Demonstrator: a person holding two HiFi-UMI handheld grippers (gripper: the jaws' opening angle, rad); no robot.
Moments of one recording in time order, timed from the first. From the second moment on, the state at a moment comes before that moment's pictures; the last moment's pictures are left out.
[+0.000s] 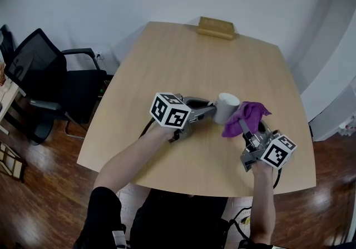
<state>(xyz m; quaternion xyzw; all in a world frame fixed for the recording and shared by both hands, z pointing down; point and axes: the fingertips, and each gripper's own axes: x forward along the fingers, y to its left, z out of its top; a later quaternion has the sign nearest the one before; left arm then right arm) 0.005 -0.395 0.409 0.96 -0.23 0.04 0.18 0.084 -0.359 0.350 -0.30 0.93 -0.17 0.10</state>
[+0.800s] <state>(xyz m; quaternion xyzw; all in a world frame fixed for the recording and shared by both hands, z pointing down) 0.014 -0.364 0.353 0.95 -0.18 -0.15 0.22 0.038 -0.355 0.348 -0.38 0.92 -0.01 -0.03</state>
